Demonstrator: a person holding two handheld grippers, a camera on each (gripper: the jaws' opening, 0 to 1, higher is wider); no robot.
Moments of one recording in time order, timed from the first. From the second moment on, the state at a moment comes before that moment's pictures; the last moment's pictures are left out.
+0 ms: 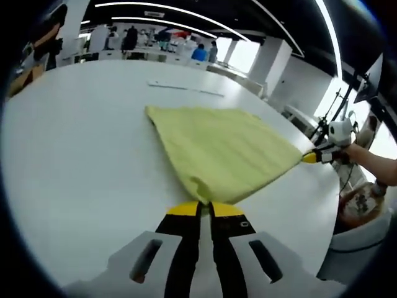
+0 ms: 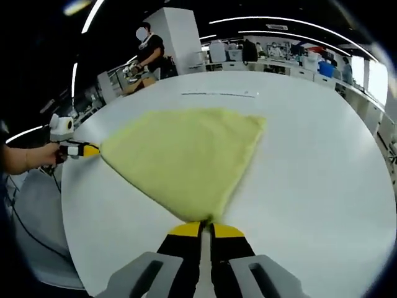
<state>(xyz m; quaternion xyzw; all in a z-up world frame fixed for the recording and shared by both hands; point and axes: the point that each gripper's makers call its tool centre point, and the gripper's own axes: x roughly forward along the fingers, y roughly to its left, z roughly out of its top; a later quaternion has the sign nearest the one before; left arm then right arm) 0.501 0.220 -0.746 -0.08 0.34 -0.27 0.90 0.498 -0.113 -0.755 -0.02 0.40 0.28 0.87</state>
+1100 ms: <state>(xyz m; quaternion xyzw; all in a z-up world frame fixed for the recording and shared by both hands) 0.491 0.227 -0.748 0.06 0.35 -0.32 0.88 0.497 -0.123 -0.749 -0.07 0.40 0.28 0.87</state>
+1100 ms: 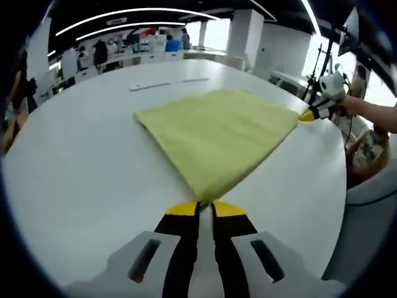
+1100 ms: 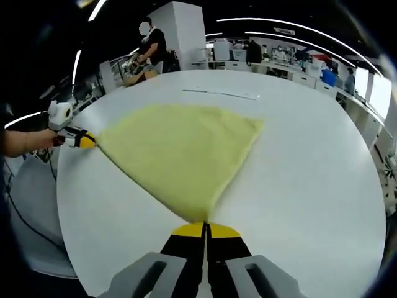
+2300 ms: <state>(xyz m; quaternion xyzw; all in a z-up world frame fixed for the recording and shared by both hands) 0.496 0.226 -0.747 0.07 0.34 -0.33 0.88 0.496 -0.121 -0.742 -0.05 0.38 0.30 0.87</state>
